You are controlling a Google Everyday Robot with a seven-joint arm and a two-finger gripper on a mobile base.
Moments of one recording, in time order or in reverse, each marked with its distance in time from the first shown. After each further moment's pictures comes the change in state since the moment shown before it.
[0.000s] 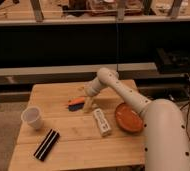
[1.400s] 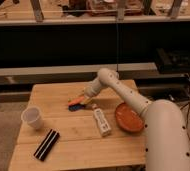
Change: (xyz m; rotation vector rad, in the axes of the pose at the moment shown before) arm 0.001 0.000 0.003 0.007 -0.013 -0.009
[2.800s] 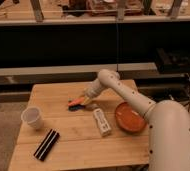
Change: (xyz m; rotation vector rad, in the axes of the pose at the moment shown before) arm -0.003 0.007 -0.007 0.026 0.018 0.020
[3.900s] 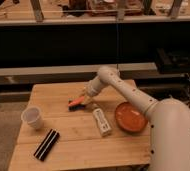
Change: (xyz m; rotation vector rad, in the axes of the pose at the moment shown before) arm -0.012 0.004 -0.013 -0.037 0.018 -0.060
